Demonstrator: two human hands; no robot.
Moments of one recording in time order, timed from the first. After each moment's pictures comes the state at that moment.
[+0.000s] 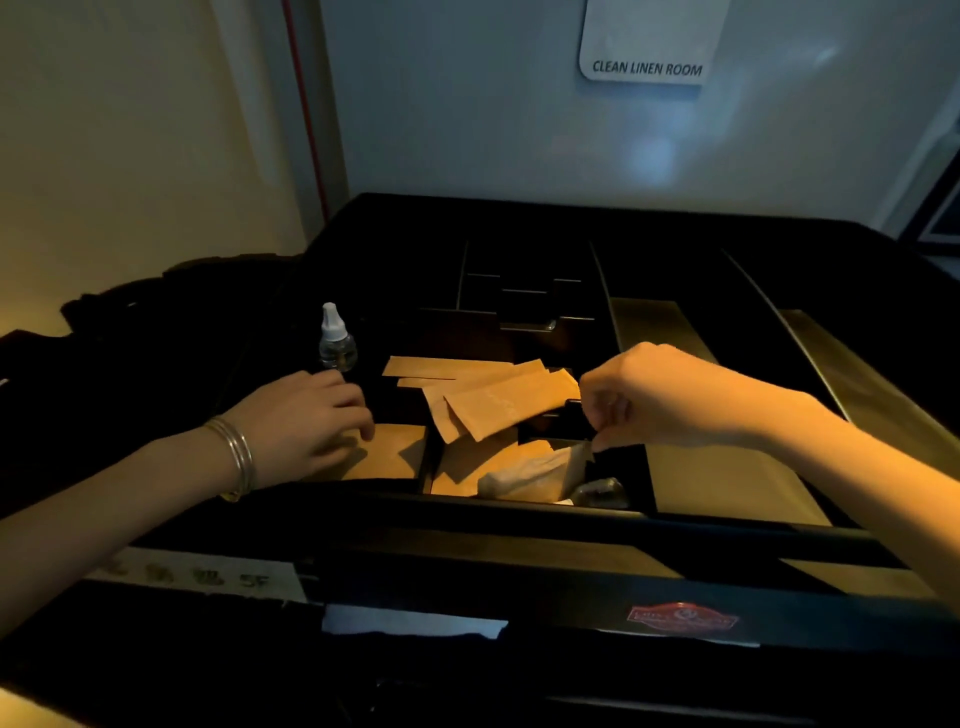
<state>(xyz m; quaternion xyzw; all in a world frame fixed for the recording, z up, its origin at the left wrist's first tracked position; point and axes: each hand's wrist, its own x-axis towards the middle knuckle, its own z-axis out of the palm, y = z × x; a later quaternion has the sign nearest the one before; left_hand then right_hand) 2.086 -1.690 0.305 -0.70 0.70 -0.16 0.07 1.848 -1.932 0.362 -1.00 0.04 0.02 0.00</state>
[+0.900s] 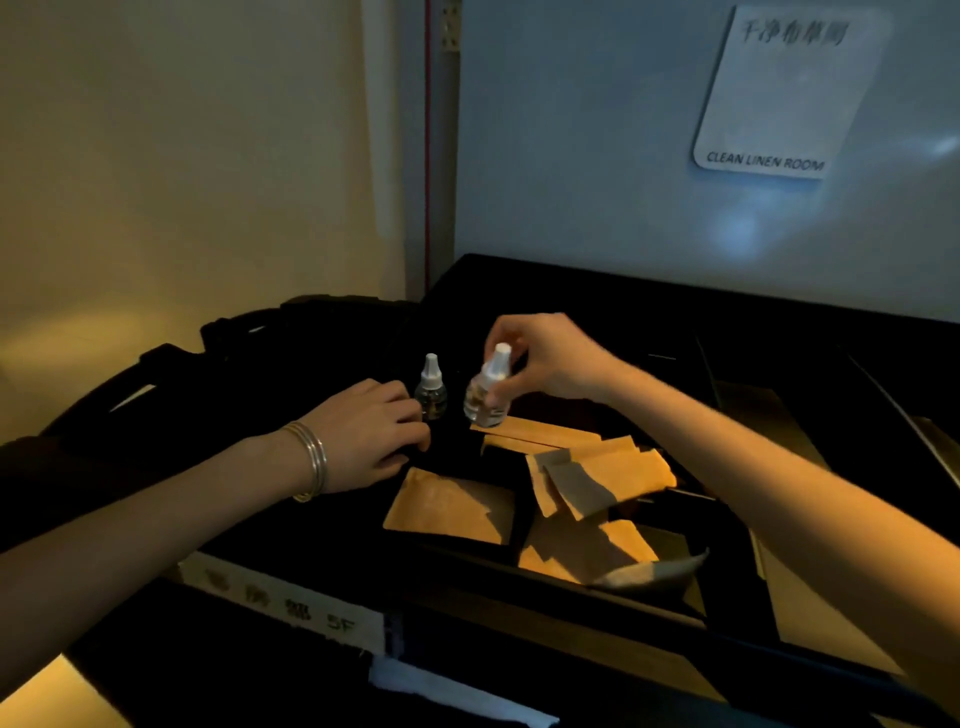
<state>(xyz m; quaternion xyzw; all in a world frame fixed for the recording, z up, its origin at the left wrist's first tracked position) 2.115 -1.674 0.327 -0.77 0.60 -0.16 0.13 2.022 -1.884 0.385 -0.98 -0.02 -0.12 0.19</state>
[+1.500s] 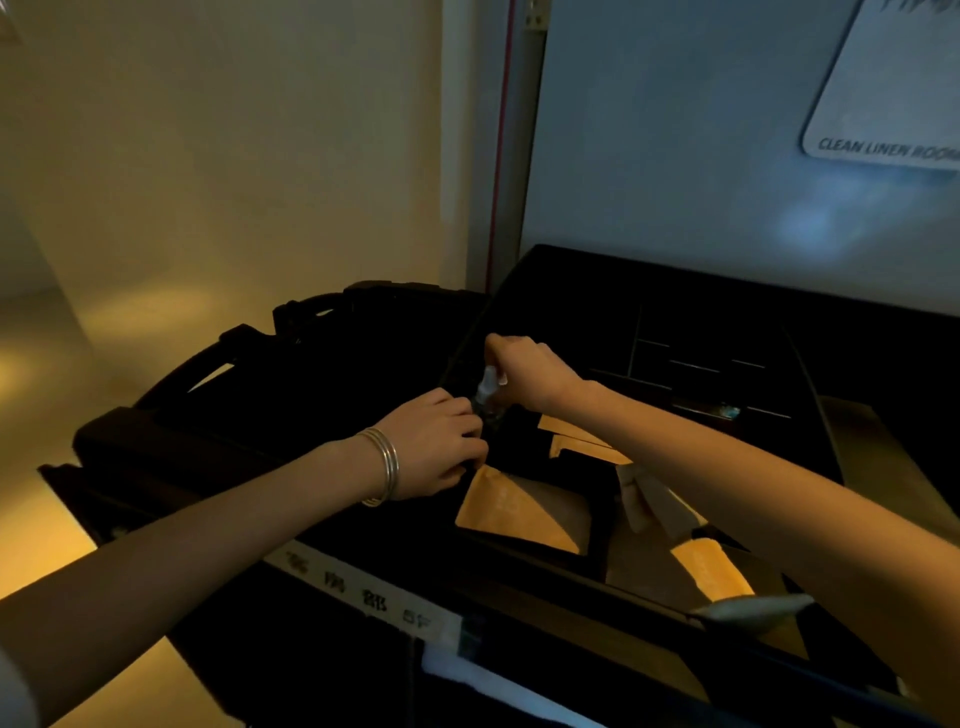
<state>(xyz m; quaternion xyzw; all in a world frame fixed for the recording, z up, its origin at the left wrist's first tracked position) 2.125 -1.664 0.310 -0.77 0.61 -0.12 0.12 2.132 -1.839 0.324 -1.00 0.01 -0.09 0.01</state>
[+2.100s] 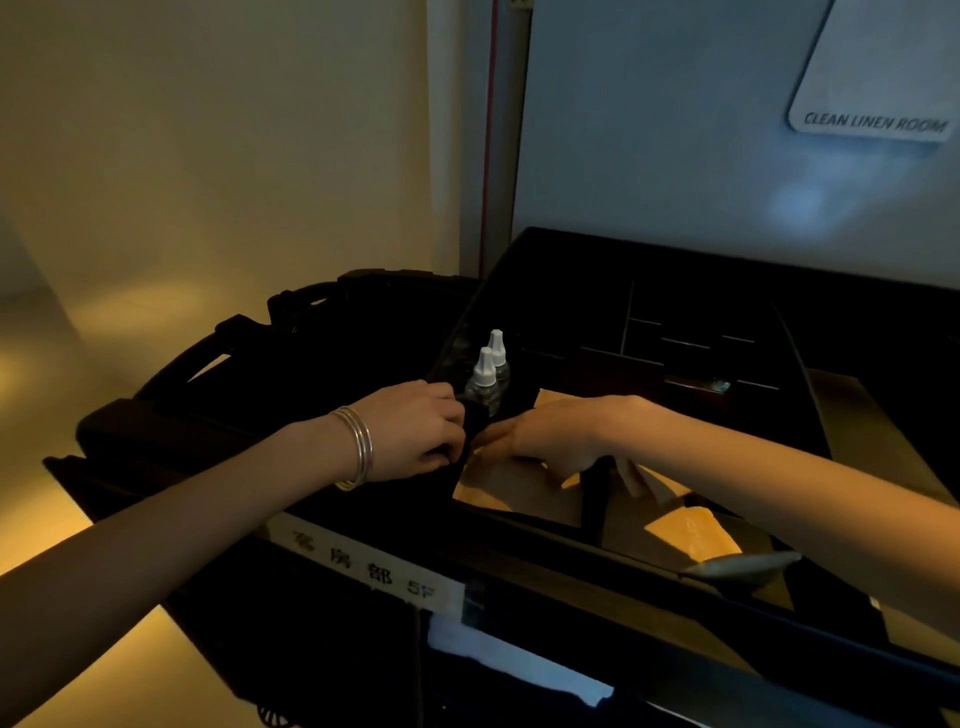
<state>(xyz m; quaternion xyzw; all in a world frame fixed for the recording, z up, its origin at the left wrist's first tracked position) 2.119 -1.643 0.322 -0.76 0.64 -0.06 0.09 2.050 -1.825 0.328 -0.93 -0.24 0.24 -0.15</state>
